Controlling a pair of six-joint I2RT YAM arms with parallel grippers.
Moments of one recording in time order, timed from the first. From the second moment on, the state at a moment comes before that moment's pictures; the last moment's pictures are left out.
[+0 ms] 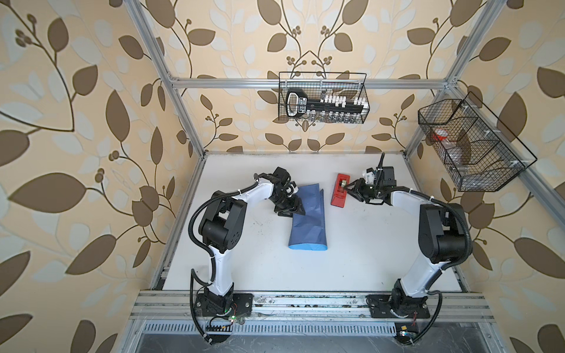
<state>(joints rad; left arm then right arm) -0.43 1.97 1.43 -0.78 0.59 -0.34 0.01 1.80 1.07 -0.11 -0.62 0.74</state>
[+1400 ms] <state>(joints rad) -0.43 1.97 1.43 -0.78 0.59 -0.34 0.02 1.90 1.10 0.07 -0.72 0.88</state>
